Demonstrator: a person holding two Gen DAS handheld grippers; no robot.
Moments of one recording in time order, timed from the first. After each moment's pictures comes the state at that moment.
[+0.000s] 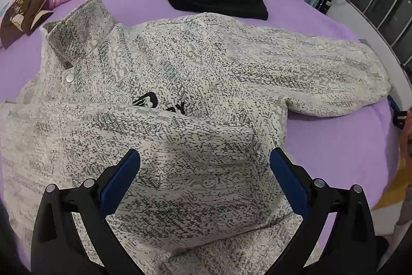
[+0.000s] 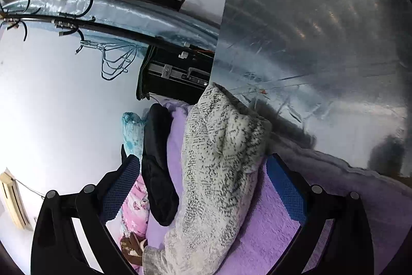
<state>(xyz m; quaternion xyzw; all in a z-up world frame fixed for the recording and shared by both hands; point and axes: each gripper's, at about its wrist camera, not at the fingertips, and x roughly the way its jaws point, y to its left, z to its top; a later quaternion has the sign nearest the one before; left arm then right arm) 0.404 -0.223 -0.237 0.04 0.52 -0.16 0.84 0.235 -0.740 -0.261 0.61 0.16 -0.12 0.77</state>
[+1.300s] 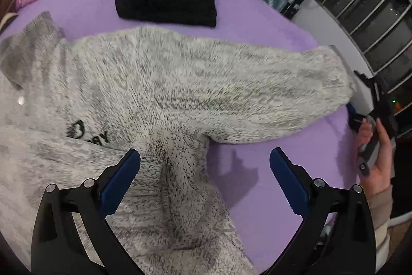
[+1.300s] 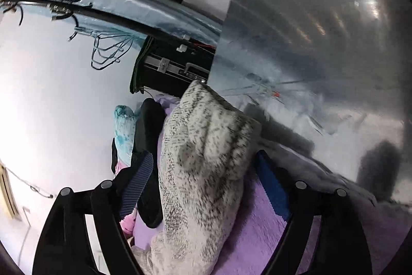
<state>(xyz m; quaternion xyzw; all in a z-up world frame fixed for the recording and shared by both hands) 0.428 -0.293 -0.223 -0.02 0.54 -0.24 0.80 0.267 -0.744 -0.269 0.58 0.18 -0.12 0.78</state>
